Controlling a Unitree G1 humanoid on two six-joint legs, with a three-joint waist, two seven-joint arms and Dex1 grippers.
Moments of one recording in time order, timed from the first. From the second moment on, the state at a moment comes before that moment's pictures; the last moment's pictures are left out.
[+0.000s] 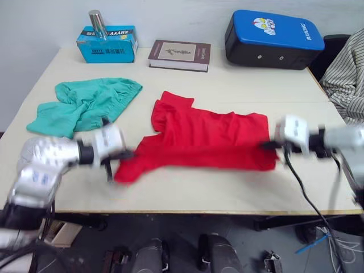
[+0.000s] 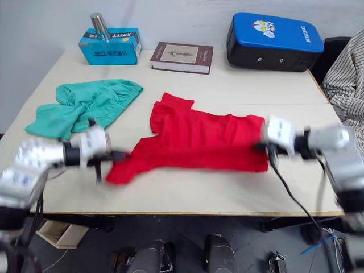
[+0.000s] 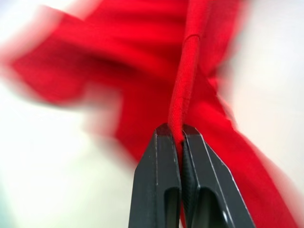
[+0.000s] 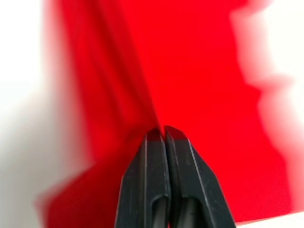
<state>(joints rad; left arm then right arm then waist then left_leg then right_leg) -0.64 0.88 -0.03 0.09 -0.18 0.22 -0.95 -0.81 -0.90 0.11 0.38 0.09 0.01 1.10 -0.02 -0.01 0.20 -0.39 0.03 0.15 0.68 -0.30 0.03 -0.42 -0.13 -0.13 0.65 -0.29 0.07</state>
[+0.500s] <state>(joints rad) -1.77 0.83 -0.17 1.07 0.25 -0.62 -0.49 -1.73 -0.83 0.22 1.18 -0.36 -0.53 0.23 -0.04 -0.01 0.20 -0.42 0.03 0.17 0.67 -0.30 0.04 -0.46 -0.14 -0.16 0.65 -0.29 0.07</state>
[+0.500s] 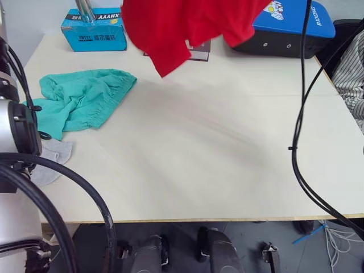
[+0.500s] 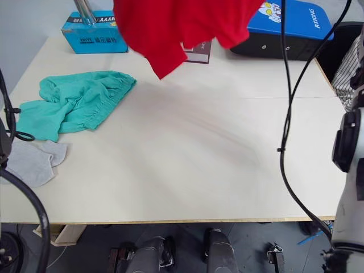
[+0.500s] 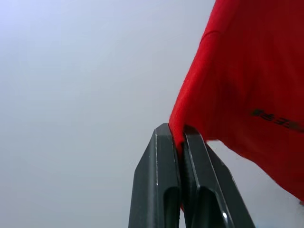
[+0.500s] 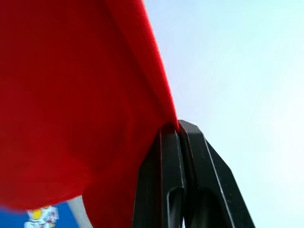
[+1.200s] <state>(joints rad) -0.11 0.82 -0.06 -0.24 -0.18 -0.11 -0.72 -0.19 -1.12 0.04 0.42 0.06 -0.44 0.94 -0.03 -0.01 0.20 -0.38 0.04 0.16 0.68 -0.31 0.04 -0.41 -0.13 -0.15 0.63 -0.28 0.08</state>
